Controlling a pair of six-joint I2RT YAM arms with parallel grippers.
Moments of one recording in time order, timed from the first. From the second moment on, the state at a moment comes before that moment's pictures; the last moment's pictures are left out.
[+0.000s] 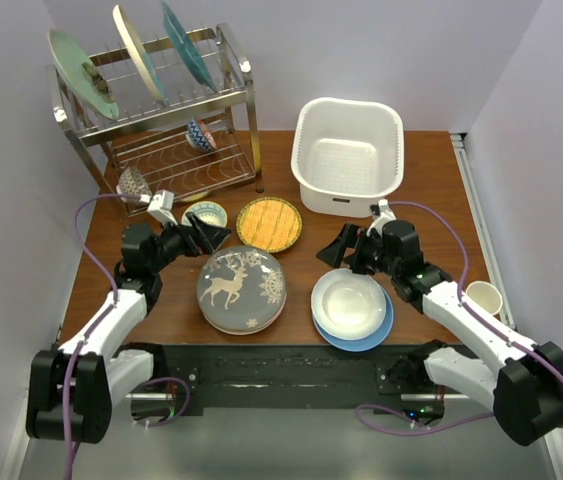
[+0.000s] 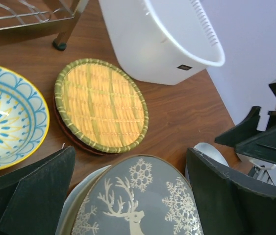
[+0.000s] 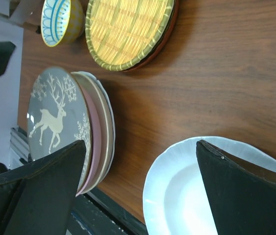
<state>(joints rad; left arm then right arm) -0.07 1.02 0.40 0.43 0.56 -0.59 0.43 1.03 0.56 -0.05 -0.26 0.69</state>
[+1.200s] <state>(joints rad) -0.90 1.55 0.97 -0.05 0.10 -0.49 0.44 0.65 0.55 -0.68 0.06 0.77</state>
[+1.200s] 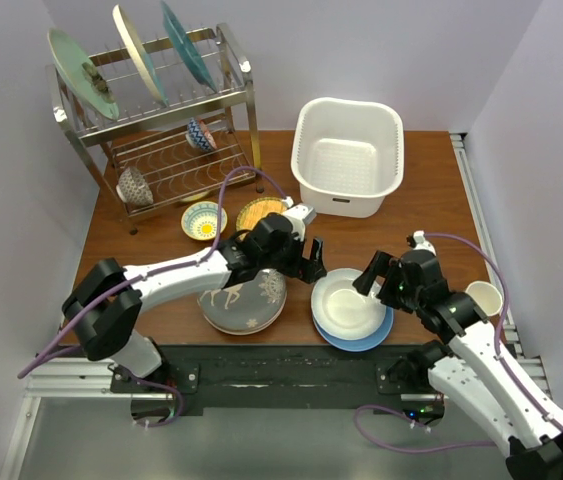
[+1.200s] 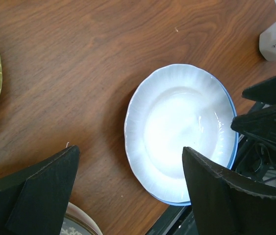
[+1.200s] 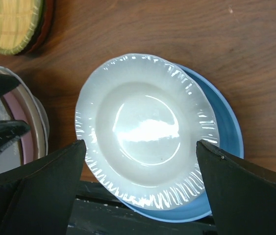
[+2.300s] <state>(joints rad) -0.70 1.06 0.86 -0.36 -0.22 -0.50 0.71 1.17 0.70 -0.31 -0.06 0.78</state>
